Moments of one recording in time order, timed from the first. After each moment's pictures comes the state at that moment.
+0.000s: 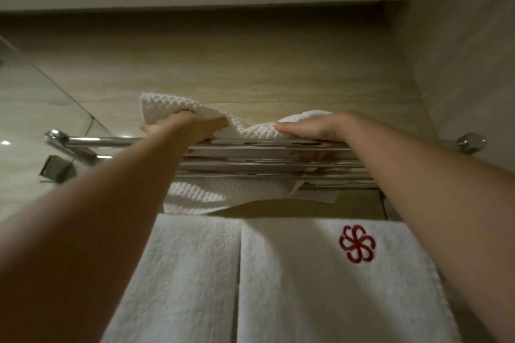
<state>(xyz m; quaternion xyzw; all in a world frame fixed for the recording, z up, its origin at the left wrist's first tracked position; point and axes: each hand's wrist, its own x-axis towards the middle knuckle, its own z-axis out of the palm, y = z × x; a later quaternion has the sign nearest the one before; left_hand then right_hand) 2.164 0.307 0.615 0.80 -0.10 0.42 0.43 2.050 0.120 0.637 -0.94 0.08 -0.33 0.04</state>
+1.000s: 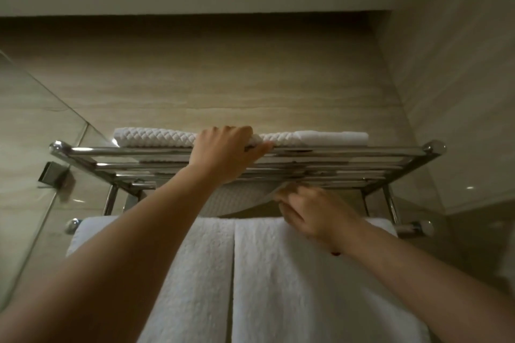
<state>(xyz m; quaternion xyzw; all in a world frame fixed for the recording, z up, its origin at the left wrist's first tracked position) 2.137 0.269 0.577 0.63 -0.32 0.70 0.12 2.051 0.100 0.501 -0.83 -0.11 -0.51 -0.20</state>
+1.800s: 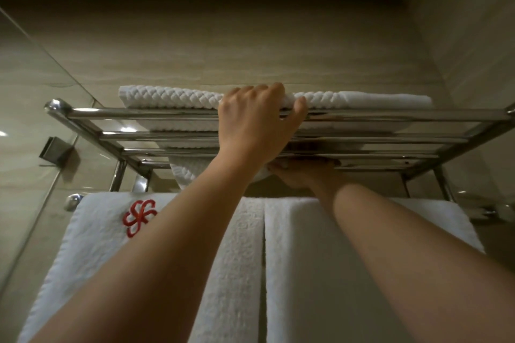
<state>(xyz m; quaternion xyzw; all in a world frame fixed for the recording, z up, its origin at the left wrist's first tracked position) 2.148 0.253 0.558 0.49 -0.30 0.78 0.25 2.176 0.106 0.563 -0.89 0.13 -0.43 -0.04</state>
